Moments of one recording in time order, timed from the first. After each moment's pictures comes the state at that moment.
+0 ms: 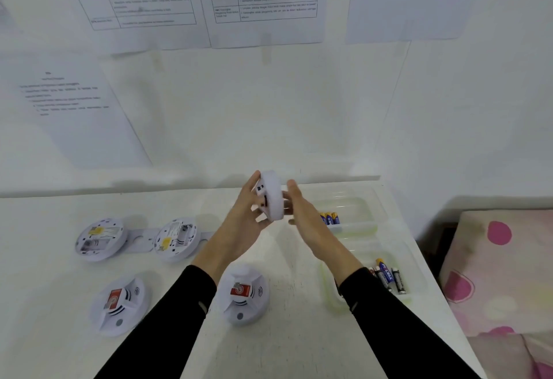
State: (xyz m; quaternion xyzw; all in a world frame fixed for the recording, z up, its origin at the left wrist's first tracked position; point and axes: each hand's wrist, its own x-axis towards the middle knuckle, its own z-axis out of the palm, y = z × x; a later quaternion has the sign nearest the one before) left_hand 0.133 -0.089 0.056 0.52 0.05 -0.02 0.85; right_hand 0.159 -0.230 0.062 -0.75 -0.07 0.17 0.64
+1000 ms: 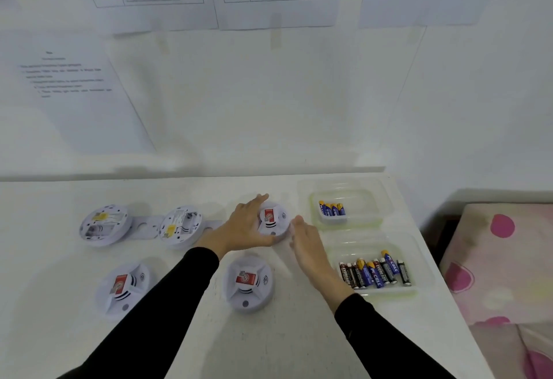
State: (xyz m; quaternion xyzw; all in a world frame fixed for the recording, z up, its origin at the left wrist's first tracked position) left_hand 0.141 -0.052 -0.004 0.94 -0.01 -0.12 0.33; right_hand 0.126 -0.223 -0.010 -0.75 0.03 0.14 0.65
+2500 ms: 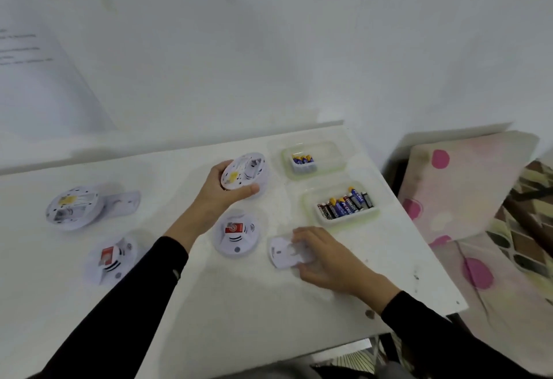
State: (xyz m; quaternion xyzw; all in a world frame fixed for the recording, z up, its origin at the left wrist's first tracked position) left_hand 0.083 -0.047 0.019 0.75 0.02 -0.09 0.65; right_hand 0.007 -0.320 -0.040 -0.90 -0.29 0.04 0.31
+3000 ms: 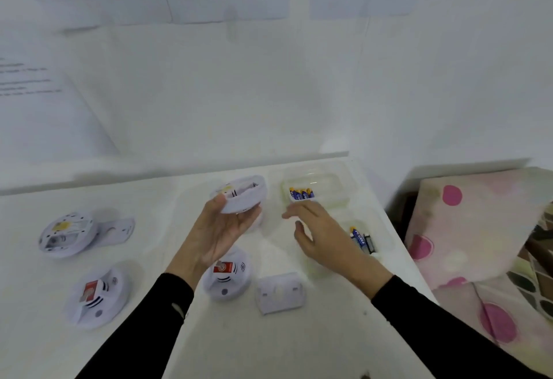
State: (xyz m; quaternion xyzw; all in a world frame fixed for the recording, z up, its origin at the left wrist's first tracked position) left_hand 0.087 -0.083 0.041 0.33 -0.01 -0.14 0.94; right_hand 0.100 -0.311 0.017 -0.87 -0.30 -0.10 0.37
